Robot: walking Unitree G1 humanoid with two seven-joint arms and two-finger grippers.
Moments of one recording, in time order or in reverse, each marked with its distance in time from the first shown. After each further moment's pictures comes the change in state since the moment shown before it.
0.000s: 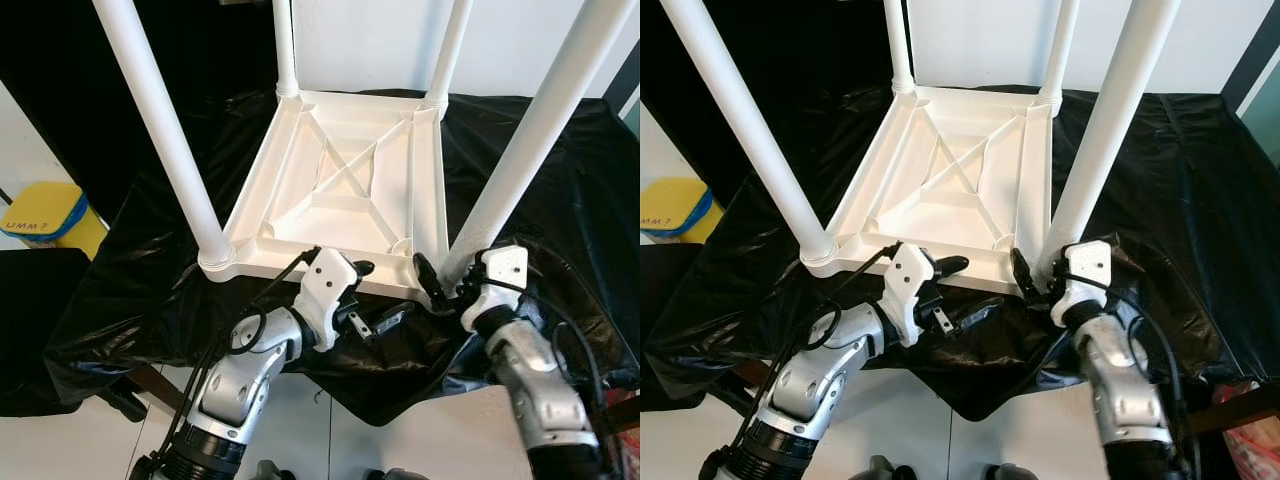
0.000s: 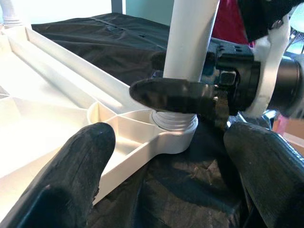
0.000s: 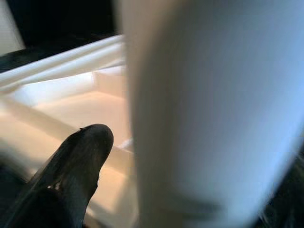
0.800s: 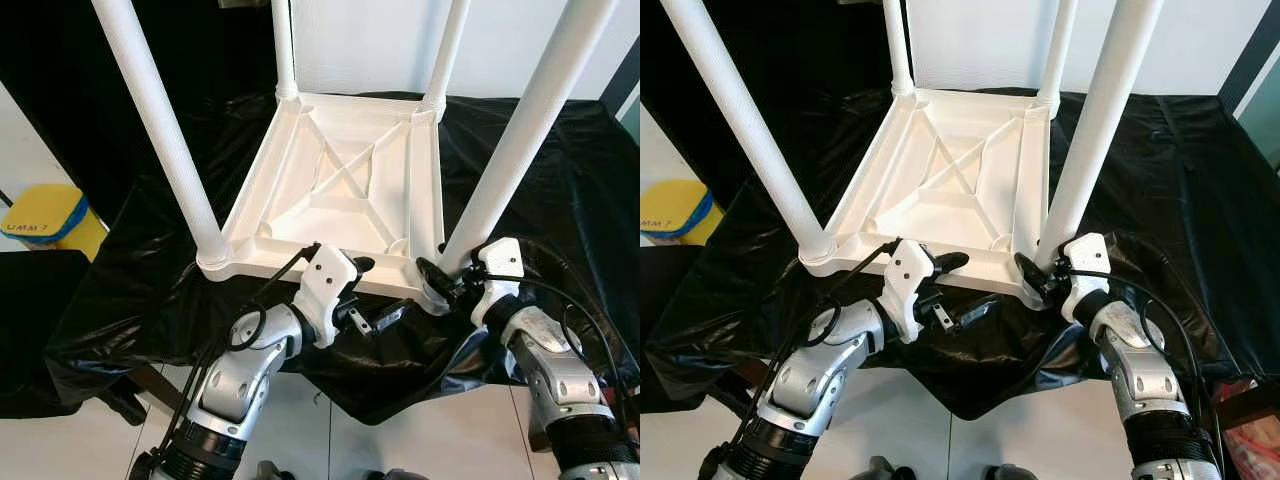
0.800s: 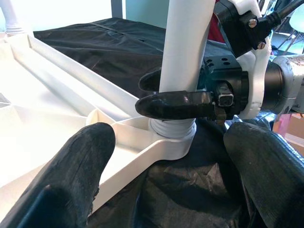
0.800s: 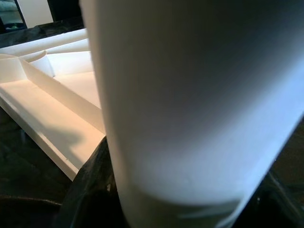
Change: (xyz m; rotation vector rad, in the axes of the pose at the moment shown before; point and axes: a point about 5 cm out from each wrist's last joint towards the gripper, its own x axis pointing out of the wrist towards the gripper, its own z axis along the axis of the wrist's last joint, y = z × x) left arm 0.001 0.001 0.002 0.008 -0.005 0.001; right arm 0.007 -0.013 -0.013 -0.059 0.092 0.123
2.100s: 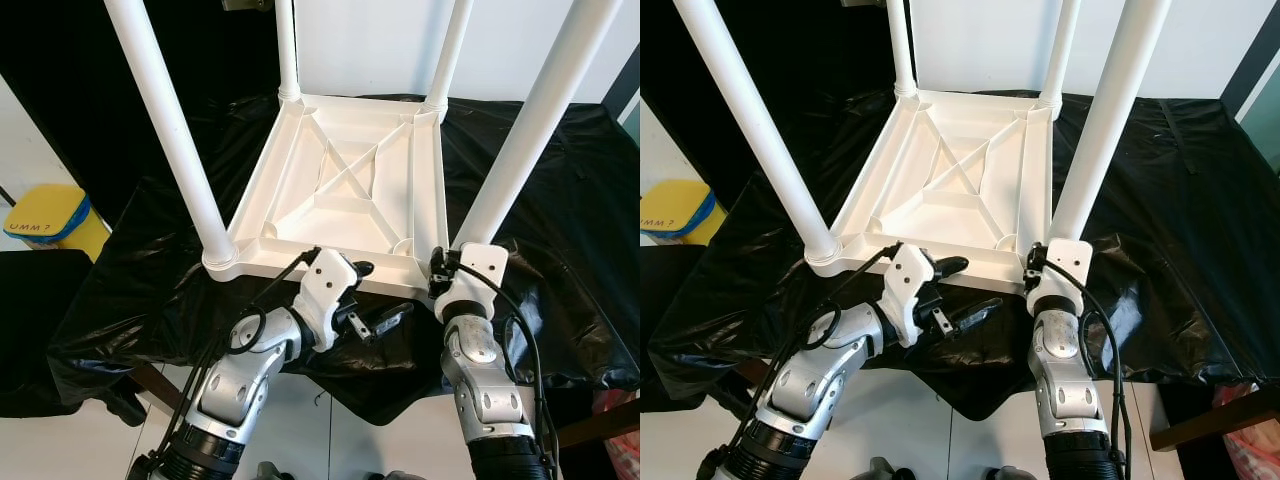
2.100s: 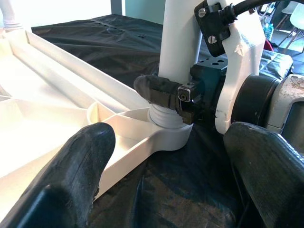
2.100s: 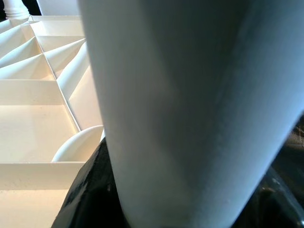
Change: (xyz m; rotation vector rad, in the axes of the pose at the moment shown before) left arm -0.001 -0.002 -0.003 -0.002 0.014 -0.007; right arm 0.012 0.042 0.002 0.166 0.045 -0.719
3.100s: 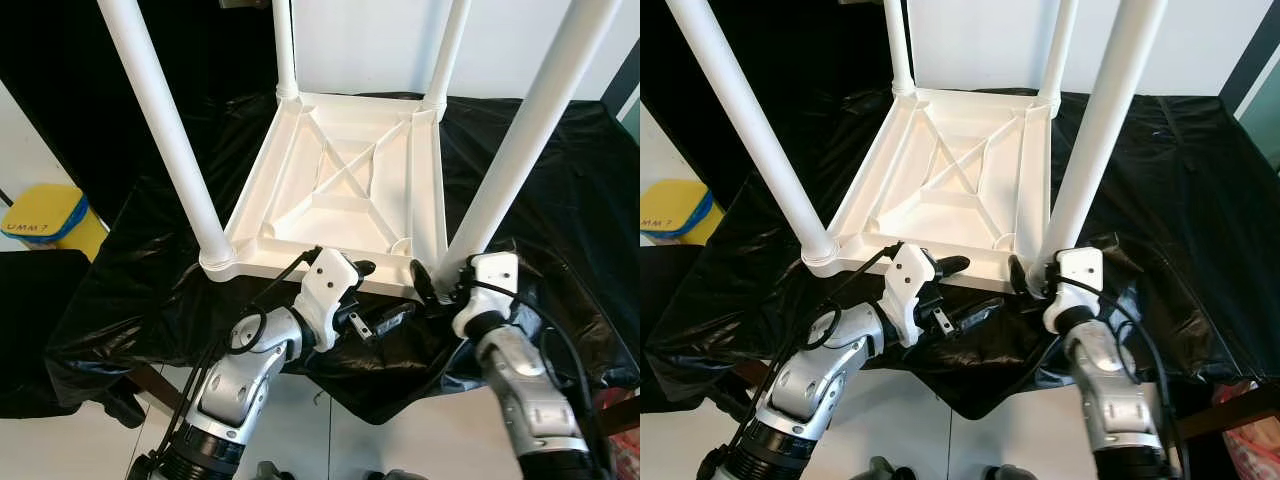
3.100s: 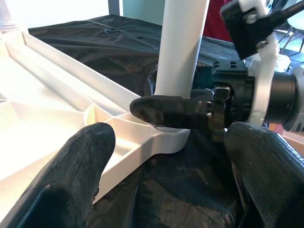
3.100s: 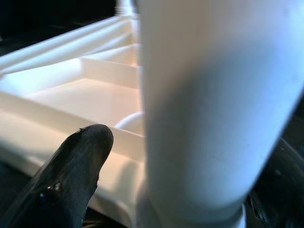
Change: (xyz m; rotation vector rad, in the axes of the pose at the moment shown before) left arm 0.000 -0.001 0.002 0.004 -0.006 -0.004; right arm -0.004 -0.031 0.005 -0.060 -0.060 0.526
